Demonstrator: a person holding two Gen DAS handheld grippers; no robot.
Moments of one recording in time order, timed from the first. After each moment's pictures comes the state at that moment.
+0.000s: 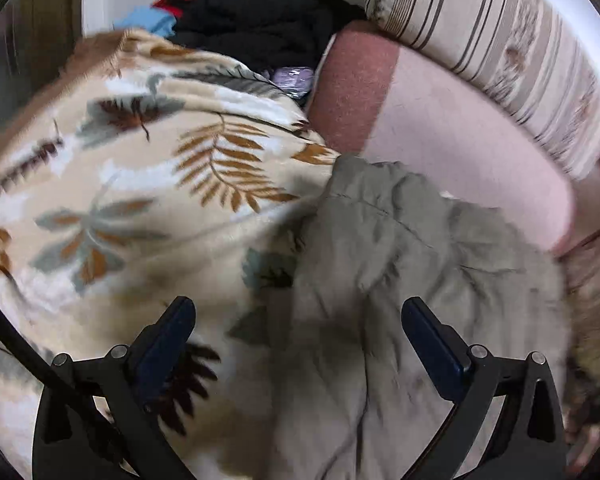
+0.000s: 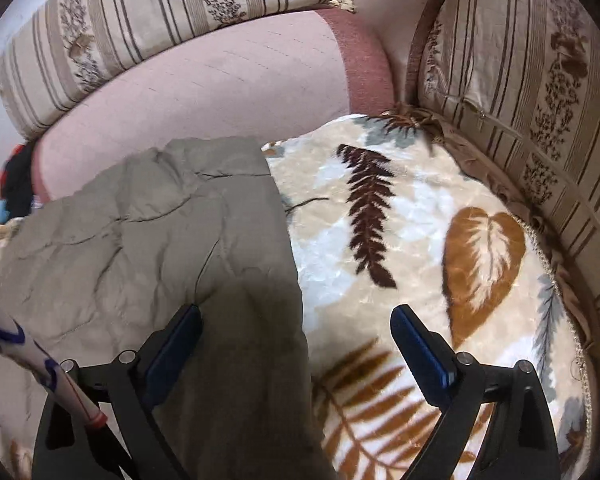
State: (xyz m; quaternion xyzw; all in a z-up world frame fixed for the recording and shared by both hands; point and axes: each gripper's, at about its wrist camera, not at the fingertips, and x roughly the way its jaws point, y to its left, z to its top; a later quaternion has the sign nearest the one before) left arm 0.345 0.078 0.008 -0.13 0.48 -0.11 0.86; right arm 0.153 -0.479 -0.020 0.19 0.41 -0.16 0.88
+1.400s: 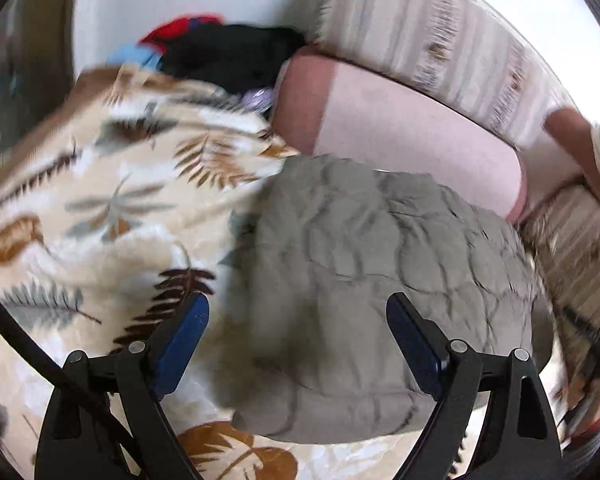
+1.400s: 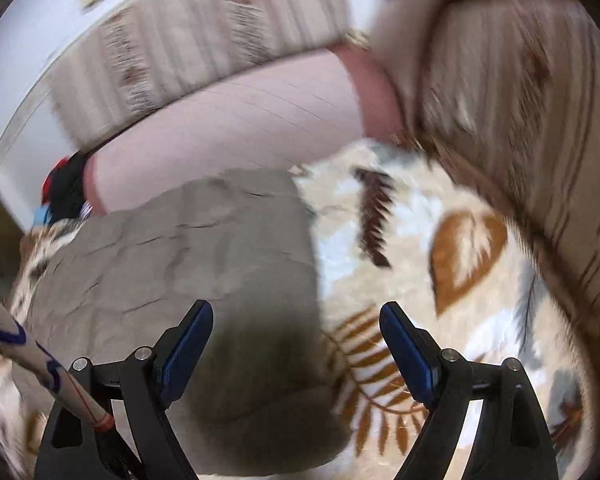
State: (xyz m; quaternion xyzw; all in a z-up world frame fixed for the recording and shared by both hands) left arm 0.222 0.053 0.050 -0.06 0.42 -0.14 0.90; right arm 0.074 -0.434 0.014 0.16 0.34 -0.13 0.92
